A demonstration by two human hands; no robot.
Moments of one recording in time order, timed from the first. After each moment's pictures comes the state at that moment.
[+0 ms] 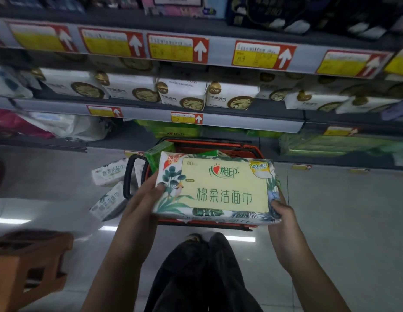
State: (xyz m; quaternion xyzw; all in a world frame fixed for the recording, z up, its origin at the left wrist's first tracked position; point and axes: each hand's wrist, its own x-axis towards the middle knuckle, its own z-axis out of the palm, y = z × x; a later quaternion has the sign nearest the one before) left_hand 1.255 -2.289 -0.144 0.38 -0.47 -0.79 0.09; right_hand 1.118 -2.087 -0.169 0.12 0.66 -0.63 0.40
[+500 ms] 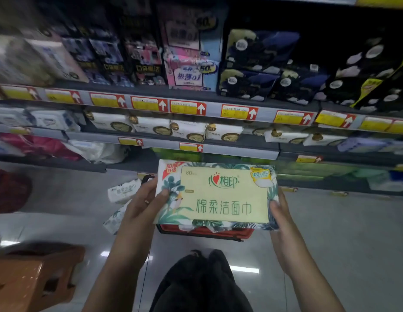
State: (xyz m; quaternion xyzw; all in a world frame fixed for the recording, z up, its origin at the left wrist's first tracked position) left_hand 1.275 -2.266 0.004 0.41 -0.52 -0.74 0.13; right_hand 1.132 -2.071 -0.024 -0.03 0.67 -0.63 0.39
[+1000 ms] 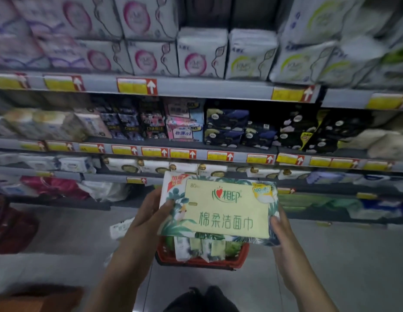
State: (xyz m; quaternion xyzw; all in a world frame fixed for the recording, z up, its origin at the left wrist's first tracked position) left_hand 1.277 -2.230 0.134 0.36 -0.55 -0.74 0.14; right_hand 1.142 -2.026 0.085 -0.05 0.69 -0.64 0.34
